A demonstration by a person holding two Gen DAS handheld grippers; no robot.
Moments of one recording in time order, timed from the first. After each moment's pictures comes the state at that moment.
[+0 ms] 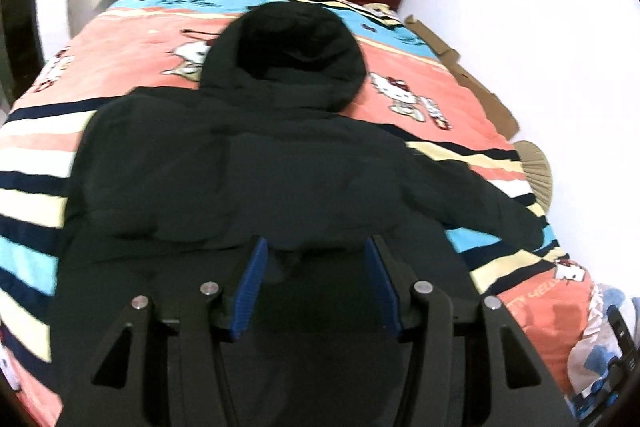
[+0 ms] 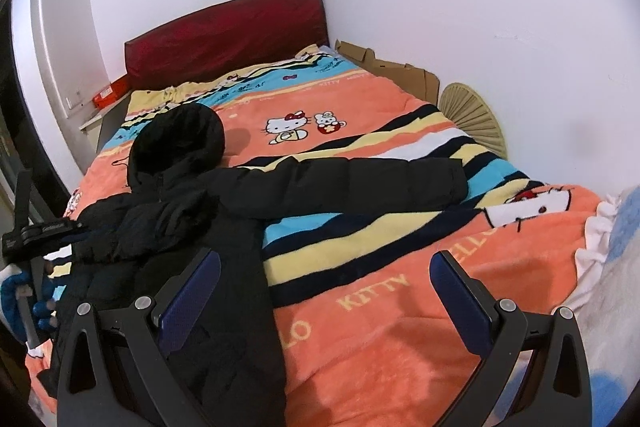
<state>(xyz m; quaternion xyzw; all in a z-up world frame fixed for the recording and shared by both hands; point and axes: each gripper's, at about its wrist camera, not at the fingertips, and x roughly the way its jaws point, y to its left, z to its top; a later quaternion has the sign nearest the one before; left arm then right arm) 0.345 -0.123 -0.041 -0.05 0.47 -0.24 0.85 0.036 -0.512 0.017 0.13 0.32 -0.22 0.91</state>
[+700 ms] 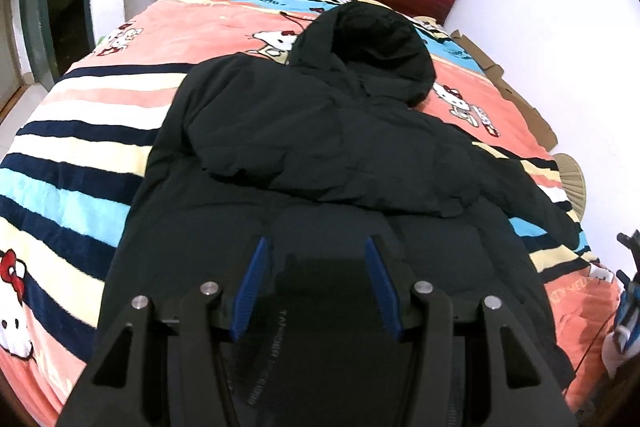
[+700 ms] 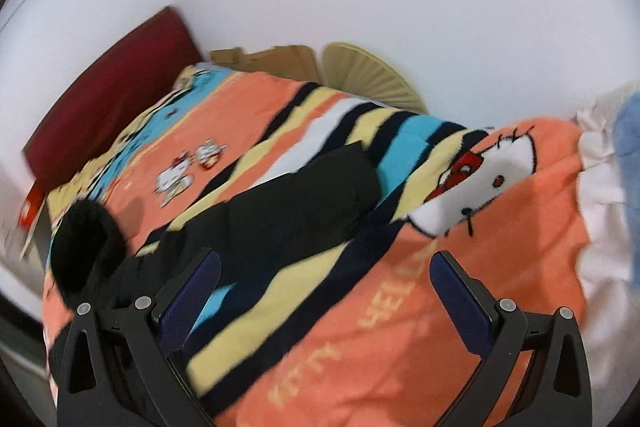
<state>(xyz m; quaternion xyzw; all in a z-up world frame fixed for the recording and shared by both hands) 0.317 -0.025 -0.083 -0.07 0.46 -0.17 0.87 0.073 -0.685 -0.025 0.30 0.30 -0.39 0.82</state>
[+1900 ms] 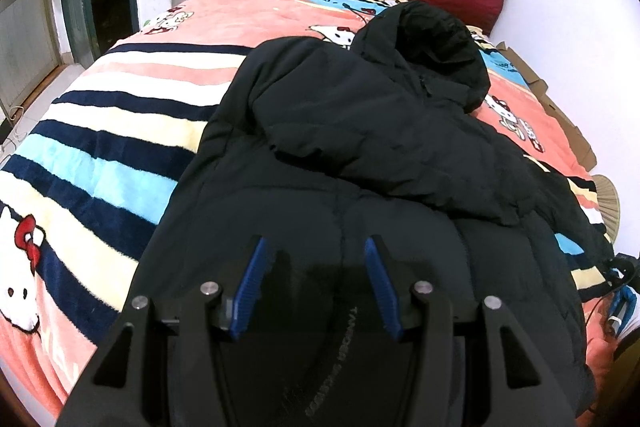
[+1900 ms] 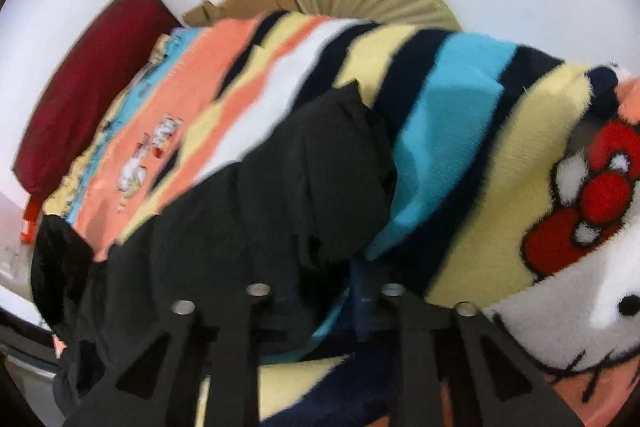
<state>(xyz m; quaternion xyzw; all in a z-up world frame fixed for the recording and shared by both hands) 0.319 0.002 -0.110 -0.08 0.47 -0.09 0.88 0.145 -0.795 -0.141 0.36 0.34 -0.34 0.80</state>
